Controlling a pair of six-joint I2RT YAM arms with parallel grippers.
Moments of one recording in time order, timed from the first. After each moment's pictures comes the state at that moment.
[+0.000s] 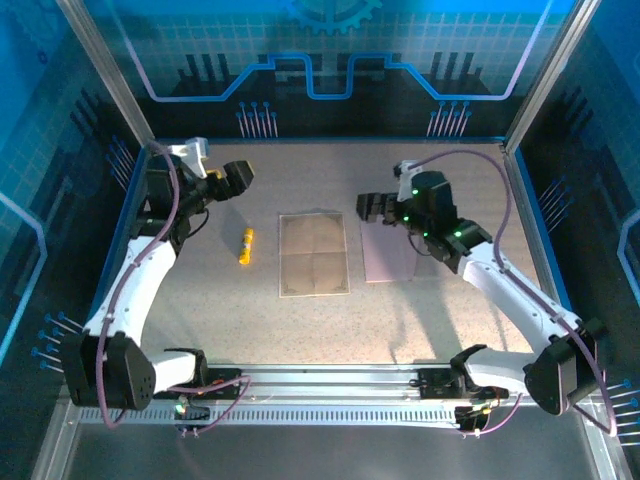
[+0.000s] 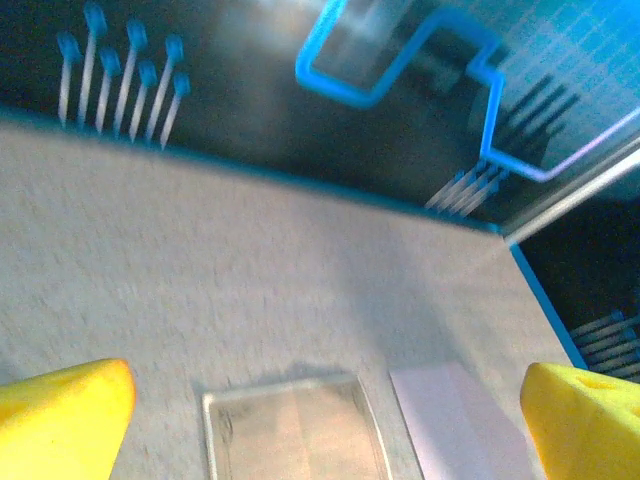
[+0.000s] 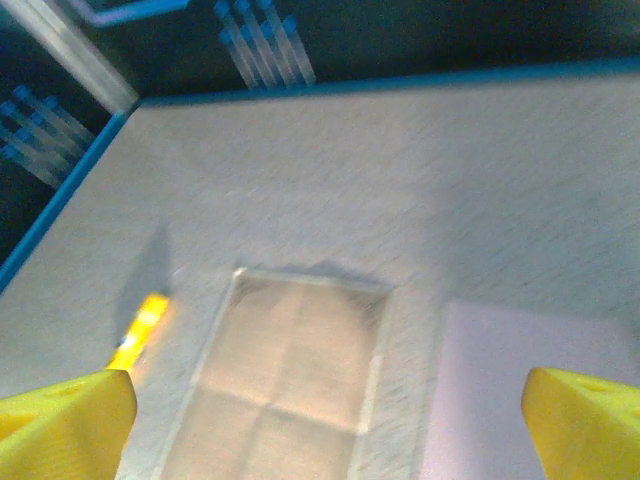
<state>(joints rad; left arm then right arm) 0.01 1.25 1.04 -0.18 0.43 -0.45 0.49 1.24 1.03 -0.30 -0.05 0.40</state>
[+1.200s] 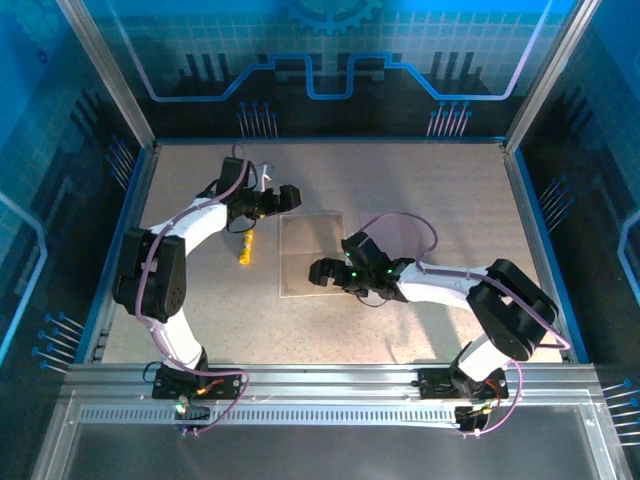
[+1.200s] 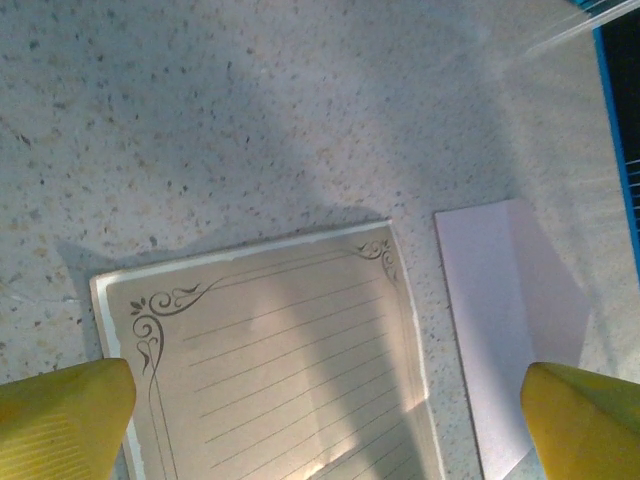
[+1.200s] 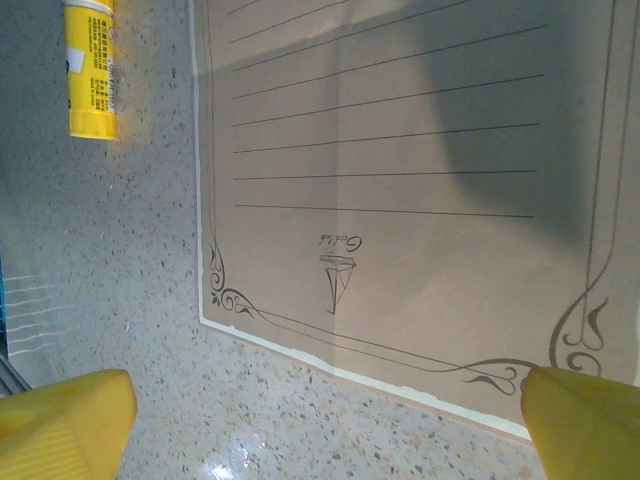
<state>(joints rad) -0.17 1.78 1.19 -0.22 0.50 -0.44 0.79 1.57 0.75 -0.01 -0.20 0.95</state>
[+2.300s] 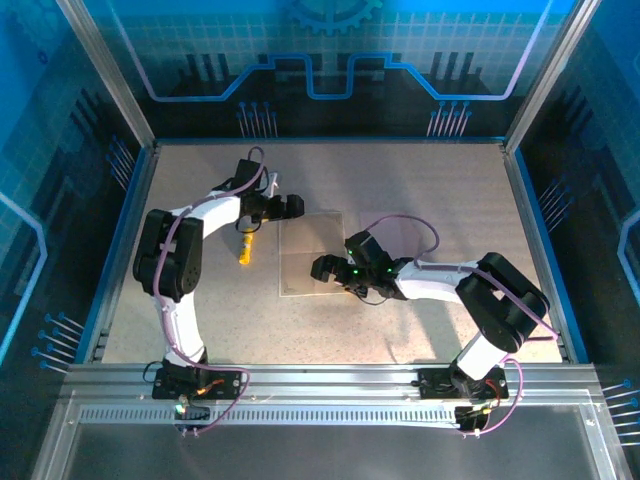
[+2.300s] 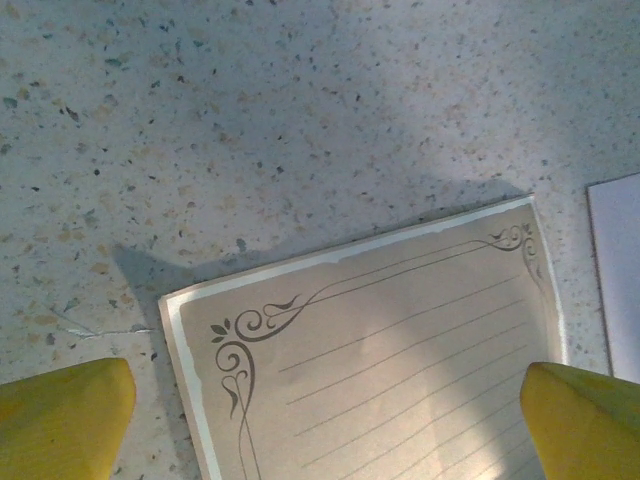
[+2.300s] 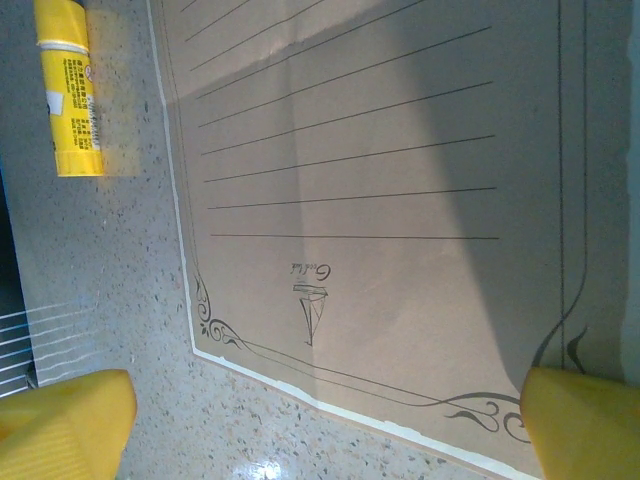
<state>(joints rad) -0.19 1.97 1.30 -0.32 0.39 -0.32 0.74 1.63 0.73 0.07 -0.24 1.02</state>
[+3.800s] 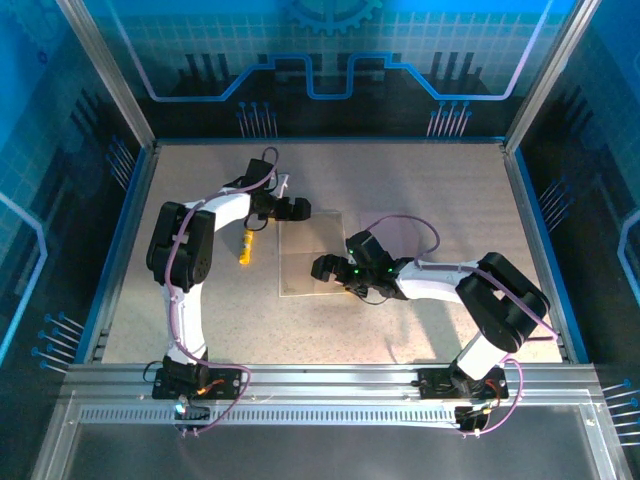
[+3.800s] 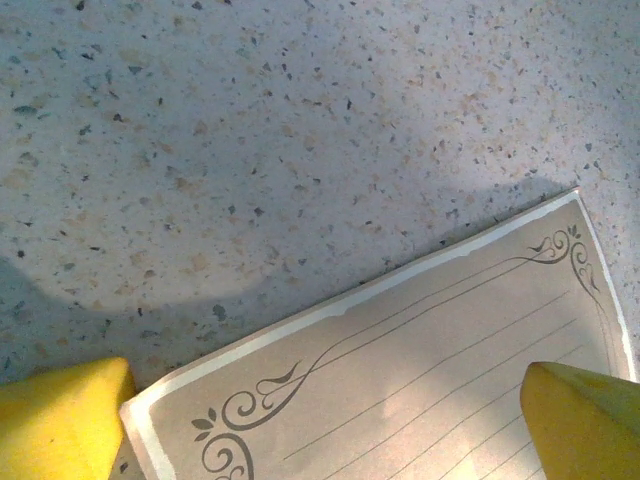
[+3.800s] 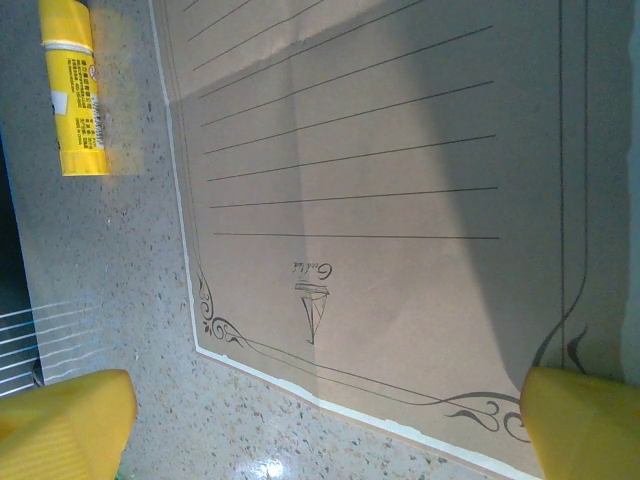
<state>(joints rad) -0.22 2.08 1.40 -0.32 0.37 -0.21 0.74 1.63 0.73 0.08 -0.25 1.02</state>
